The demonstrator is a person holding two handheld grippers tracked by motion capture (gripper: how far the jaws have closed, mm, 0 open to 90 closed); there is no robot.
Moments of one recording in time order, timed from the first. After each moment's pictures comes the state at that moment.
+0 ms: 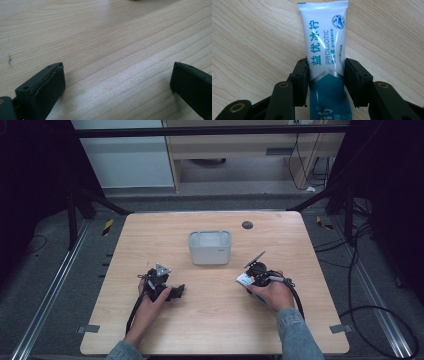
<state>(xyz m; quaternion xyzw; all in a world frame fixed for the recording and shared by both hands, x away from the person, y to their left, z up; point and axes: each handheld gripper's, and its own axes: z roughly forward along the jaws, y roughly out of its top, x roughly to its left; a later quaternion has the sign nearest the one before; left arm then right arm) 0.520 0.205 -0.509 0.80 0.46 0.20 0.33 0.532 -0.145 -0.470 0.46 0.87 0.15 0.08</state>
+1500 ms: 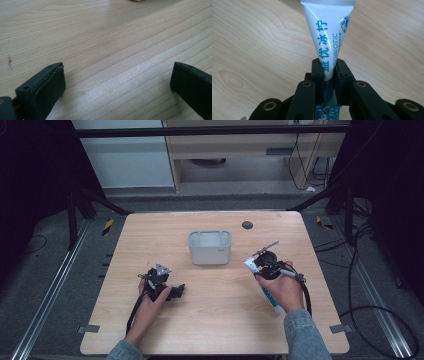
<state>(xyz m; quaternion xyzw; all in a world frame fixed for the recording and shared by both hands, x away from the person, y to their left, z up) 0.522 0.205 -0.509 0.80 0.46 0.20 0.33 0.520 -0.159 -0.410 0.47 0.84 0.21 0.14</state>
